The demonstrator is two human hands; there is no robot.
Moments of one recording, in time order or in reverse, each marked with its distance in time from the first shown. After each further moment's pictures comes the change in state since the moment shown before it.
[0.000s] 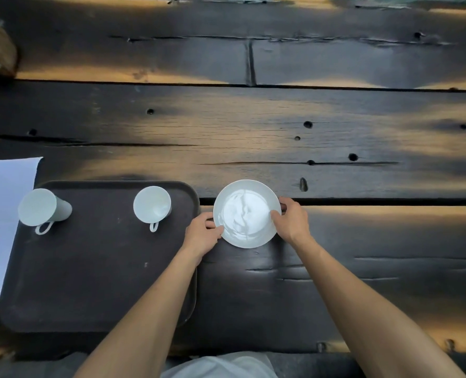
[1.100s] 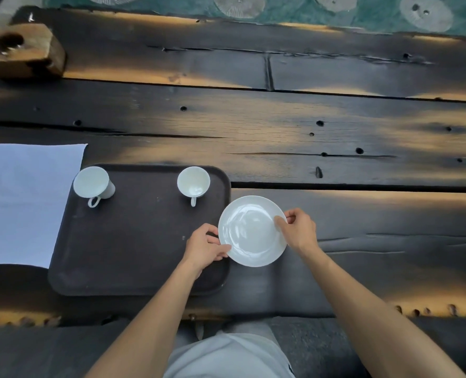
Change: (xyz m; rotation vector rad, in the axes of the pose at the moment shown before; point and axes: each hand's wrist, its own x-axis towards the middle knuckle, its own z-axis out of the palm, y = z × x) left_hand -0.079 -0.085 -0.078 -0.110 -0.083 0.018; right_hand -0.117 -0.015 0.046 0.100 0.115 0.032
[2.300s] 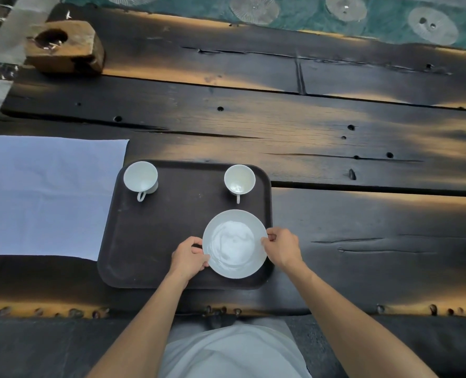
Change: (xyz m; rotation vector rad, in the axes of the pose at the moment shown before) left_hand -0.005 -0.069 -0.134 0.072 0.128 -0.109; right_hand -0.083 -0.053 0.126 -0.198 -0.153 -0.033
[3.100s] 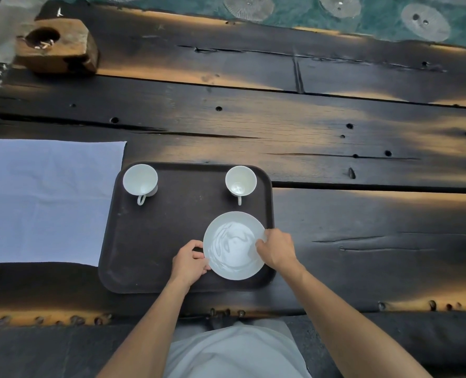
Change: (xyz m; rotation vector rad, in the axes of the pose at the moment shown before) left_hand 0.009 -0.011 -0.002 -0.016 -0.017 0.037; right_hand 0.002 -0.022 0.012 -0.269 -0.069 0.070
